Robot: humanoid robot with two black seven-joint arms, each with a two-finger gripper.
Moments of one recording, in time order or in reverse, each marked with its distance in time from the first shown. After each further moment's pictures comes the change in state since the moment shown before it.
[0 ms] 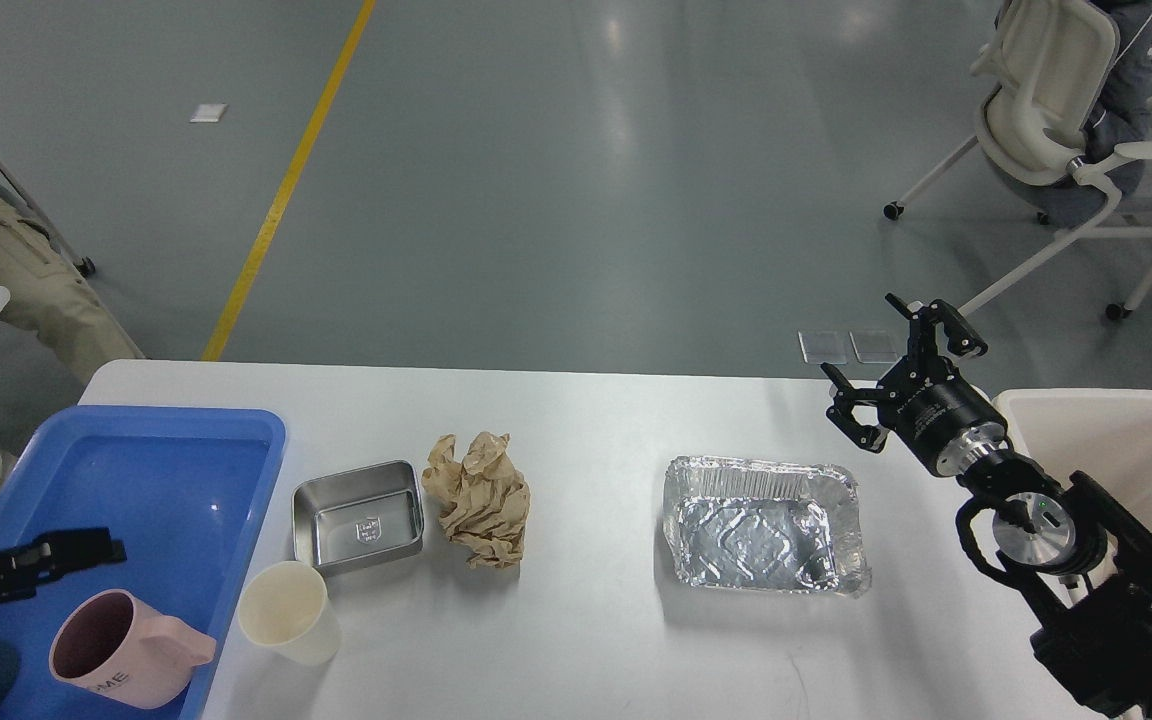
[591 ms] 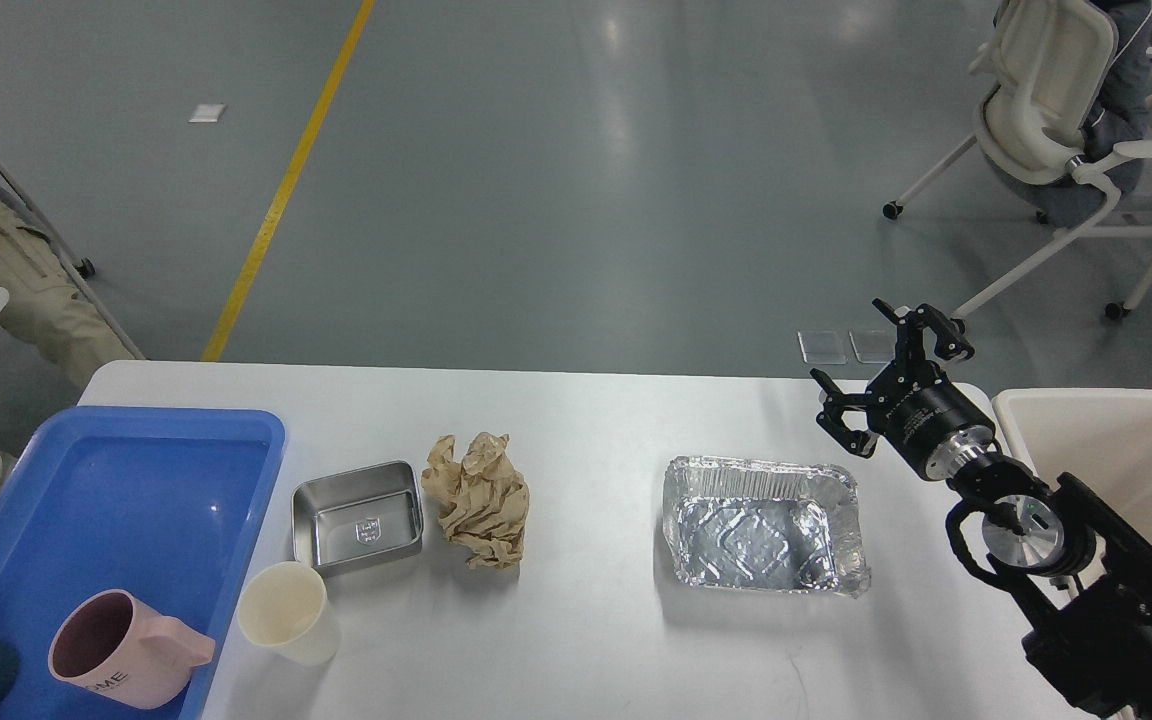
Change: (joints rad) left arm 0.073 -0.209 -0.691 -0.001 -0.248 0.156 0.020; right arm 0.005 0.009 -0.029 -0.001 -0.001 -0.008 0.000
